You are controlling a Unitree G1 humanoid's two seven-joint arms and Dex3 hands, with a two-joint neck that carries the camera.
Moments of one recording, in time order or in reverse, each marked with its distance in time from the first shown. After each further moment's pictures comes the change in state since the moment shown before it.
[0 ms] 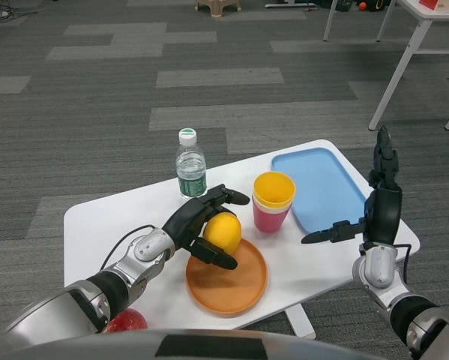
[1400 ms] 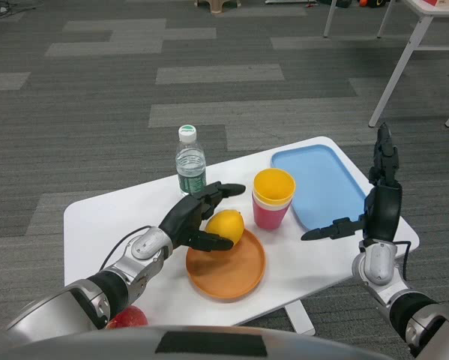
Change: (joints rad) left arm 0.009 0.000 -0.022 0.009 -0.120 -0.028 -0.015; right arm 0.000 0.000 0.000 0.001 0.000 0.000 0.000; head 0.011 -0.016
